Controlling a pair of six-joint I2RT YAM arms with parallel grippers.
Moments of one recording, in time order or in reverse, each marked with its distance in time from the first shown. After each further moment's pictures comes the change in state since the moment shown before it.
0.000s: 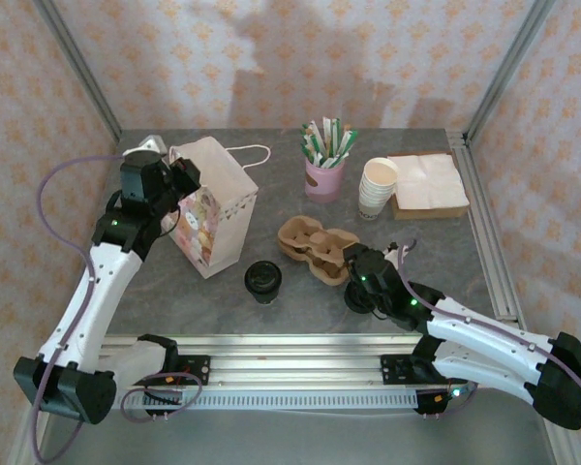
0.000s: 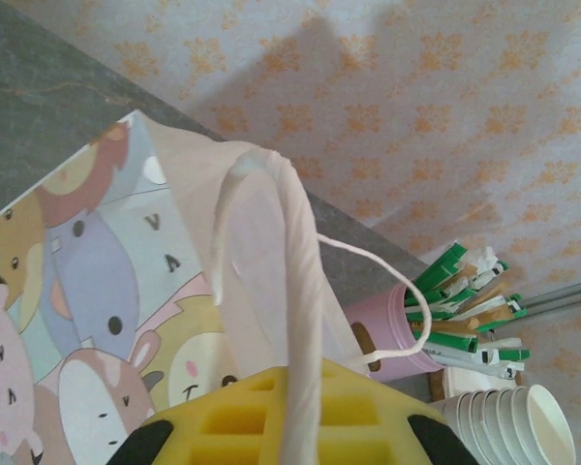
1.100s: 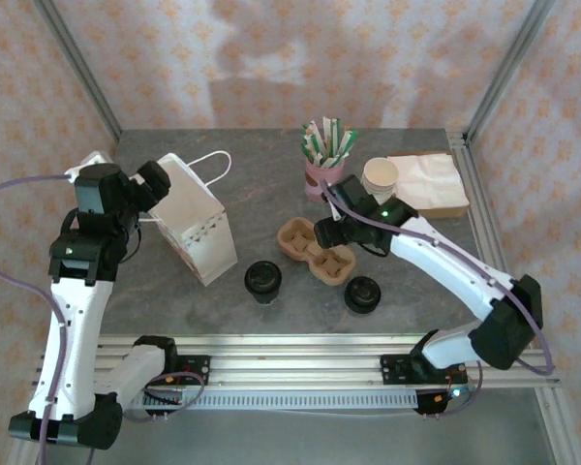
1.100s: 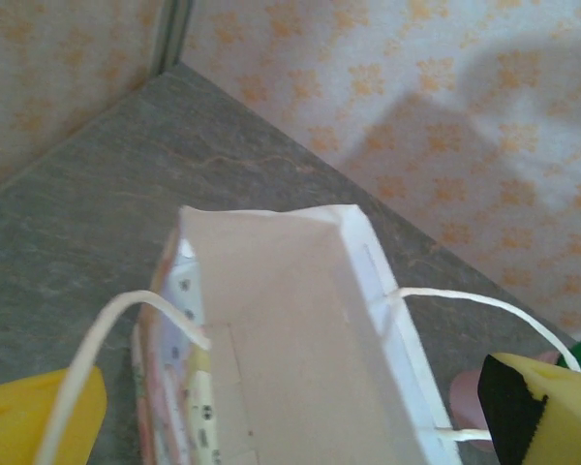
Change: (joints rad) left arm 0.141 -0.135 0.174 -0.423 -0.230 0.096; right arm -0.188 0.537 0.797 -0.704 -0.350 -1.439
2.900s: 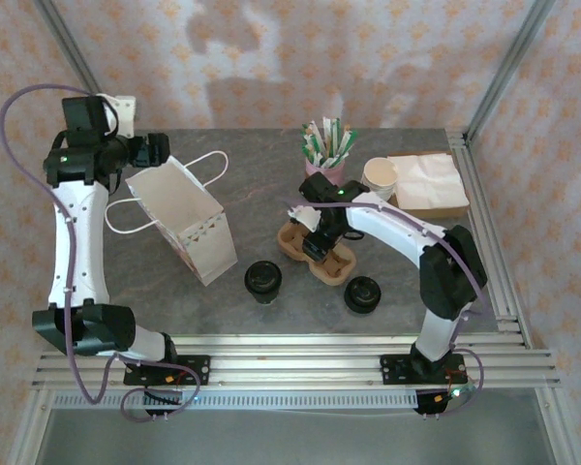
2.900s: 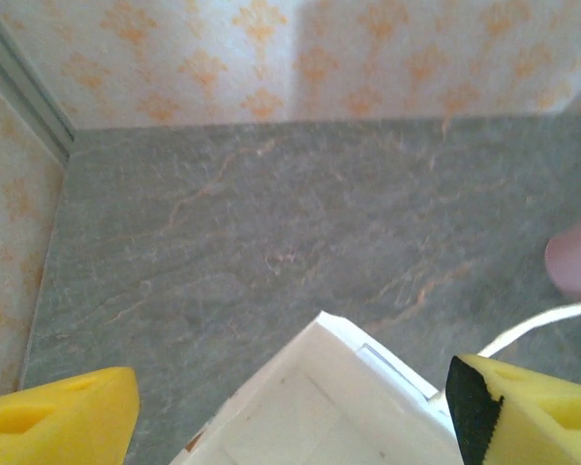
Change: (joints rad) left arm 0.199 0.510 0.434 -0.087 0.414 0.752; right arm -0.023 0.371 0.171 -0.115 -0.185 -0.492
